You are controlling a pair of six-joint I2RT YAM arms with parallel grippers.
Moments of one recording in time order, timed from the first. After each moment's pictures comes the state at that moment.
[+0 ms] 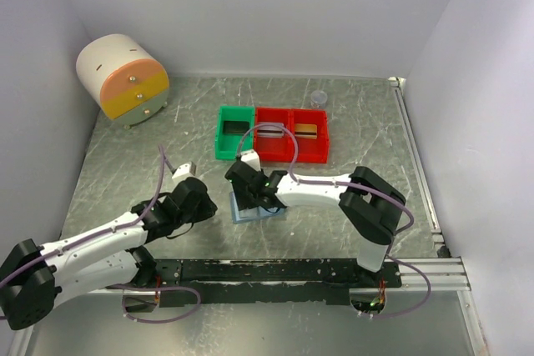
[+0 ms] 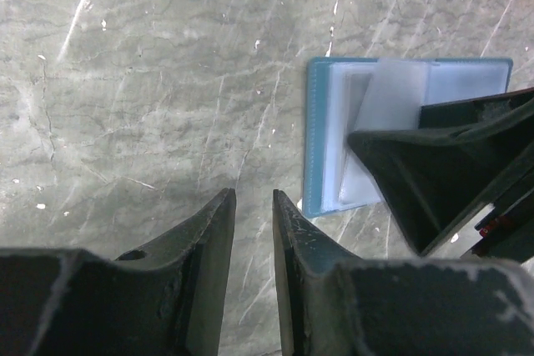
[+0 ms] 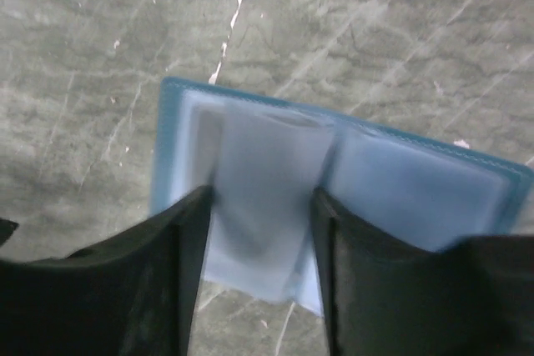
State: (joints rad) left arm -0.83 0.93 0.42 -0.32 -0.30 -1.00; right arm 1.06 1.78 1.06 -0.33 0.29 0.62
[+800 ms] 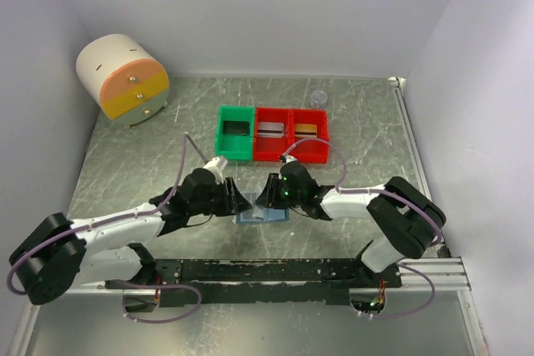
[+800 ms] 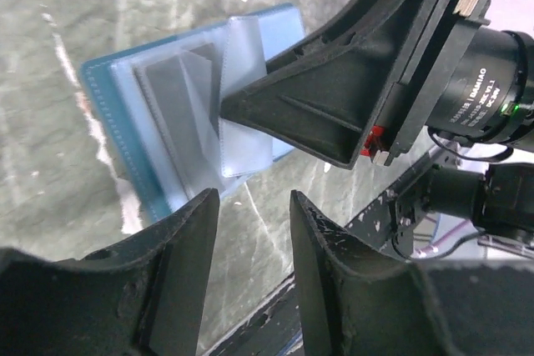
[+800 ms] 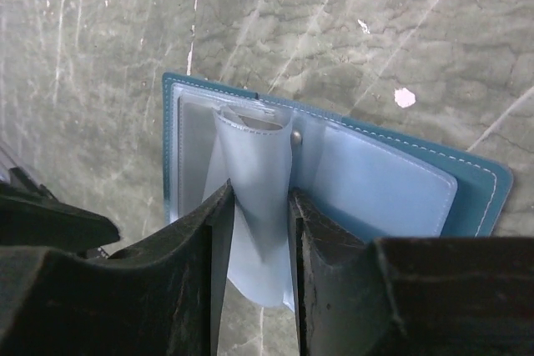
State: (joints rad) left arm -0.83 1.11 0.42 0.11 0.09 -0.87; right arm 0.80 1.54 0.55 0.27 -0.12 0.79
